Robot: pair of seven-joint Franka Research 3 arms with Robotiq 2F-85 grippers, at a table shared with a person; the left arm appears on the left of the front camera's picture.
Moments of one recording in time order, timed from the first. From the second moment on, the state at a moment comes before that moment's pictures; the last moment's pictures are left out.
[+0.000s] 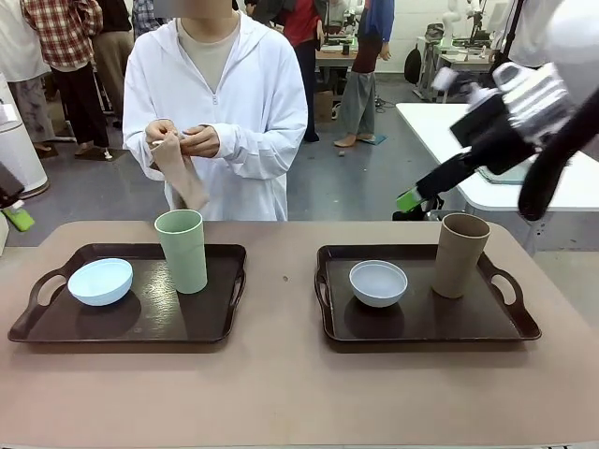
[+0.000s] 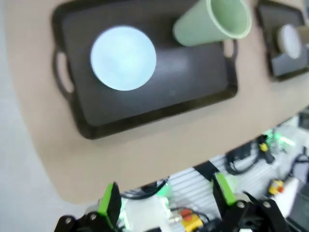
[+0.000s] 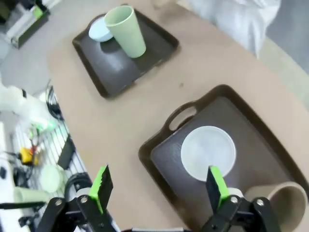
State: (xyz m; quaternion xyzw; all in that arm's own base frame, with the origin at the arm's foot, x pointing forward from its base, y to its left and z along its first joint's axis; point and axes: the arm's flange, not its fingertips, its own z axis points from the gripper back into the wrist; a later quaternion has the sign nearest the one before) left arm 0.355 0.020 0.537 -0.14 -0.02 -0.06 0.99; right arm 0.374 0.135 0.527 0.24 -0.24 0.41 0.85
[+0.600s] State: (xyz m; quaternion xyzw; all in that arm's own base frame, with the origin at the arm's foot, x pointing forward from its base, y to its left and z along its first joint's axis) left arm 0.368 0.008 0.529 -0.12 -0.02 -0.04 0.99; right arm 0.394 0.170 0.516 0.21 -0.23 0.46 0.83
